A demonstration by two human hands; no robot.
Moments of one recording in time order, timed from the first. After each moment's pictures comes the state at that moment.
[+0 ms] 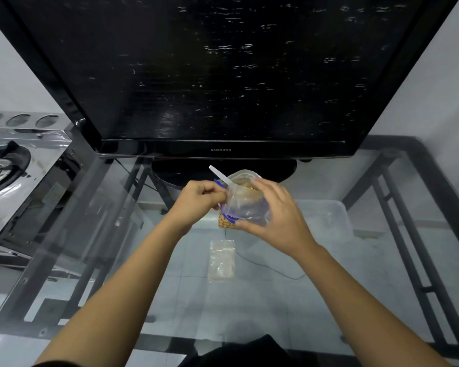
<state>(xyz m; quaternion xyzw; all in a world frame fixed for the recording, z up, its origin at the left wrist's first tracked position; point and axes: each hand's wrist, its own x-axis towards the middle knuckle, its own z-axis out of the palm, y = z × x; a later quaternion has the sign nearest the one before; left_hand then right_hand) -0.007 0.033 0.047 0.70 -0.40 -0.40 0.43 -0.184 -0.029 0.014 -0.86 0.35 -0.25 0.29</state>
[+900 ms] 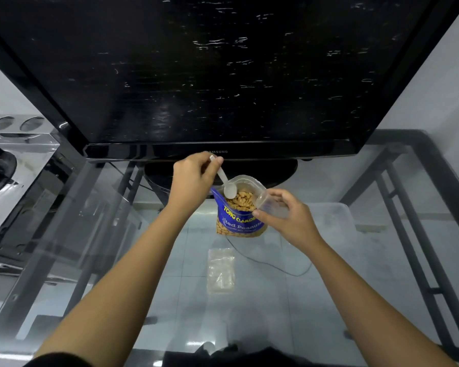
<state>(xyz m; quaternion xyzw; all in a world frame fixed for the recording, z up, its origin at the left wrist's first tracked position) 0.020 -0.029 0.034 0.75 -0.51 -0.08 0.41 -0.187 -0.072 -0.019 -0.69 0.45 -0.26 0.51</state>
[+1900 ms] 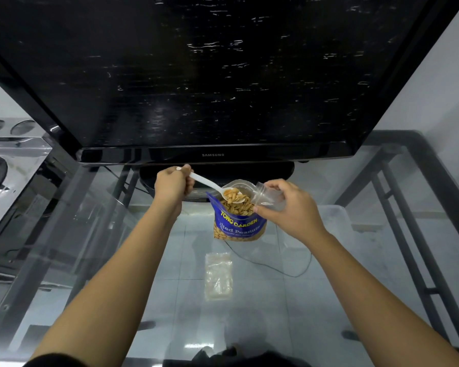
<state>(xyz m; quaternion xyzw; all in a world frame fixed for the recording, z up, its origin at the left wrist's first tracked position) 0.055 -0.046 0.006 0.71 -0.11 -0.37 0.58 -0.184 -0.093 0.000 -0.81 0.46 -0.21 0.29</state>
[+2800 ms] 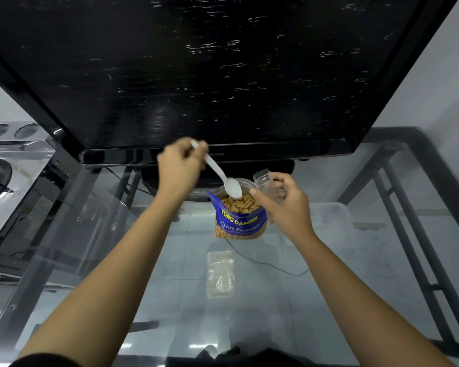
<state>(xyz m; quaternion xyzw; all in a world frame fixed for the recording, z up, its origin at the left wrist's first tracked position) 0.032 -0.043 0.059 0.75 -0.41 -0.14 0.50 -0.168 -0.077 0.001 -0.65 0.49 -0.35 0.46</state>
